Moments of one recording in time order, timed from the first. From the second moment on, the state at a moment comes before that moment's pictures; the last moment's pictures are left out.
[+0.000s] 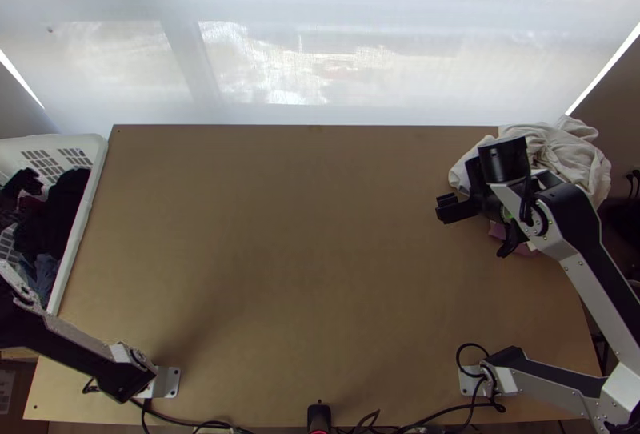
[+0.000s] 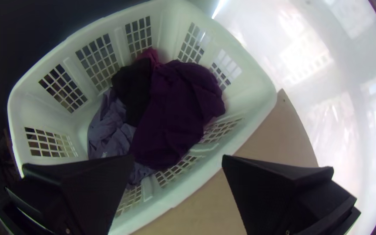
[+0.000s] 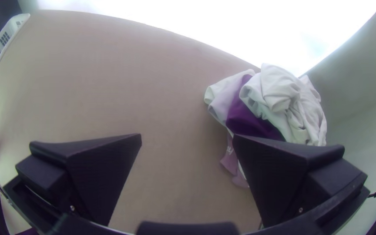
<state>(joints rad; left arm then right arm) 0.80 1.83 1.66 -0.85 0.09 -0.20 0.39 1.26 1.39 -1.05 0.29 -0.02</state>
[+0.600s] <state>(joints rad) 0.83 2.40 2.09 -0.87 0.10 -0.05 0.39 1.21 1.28 -1.08 0.30 -0.09</state>
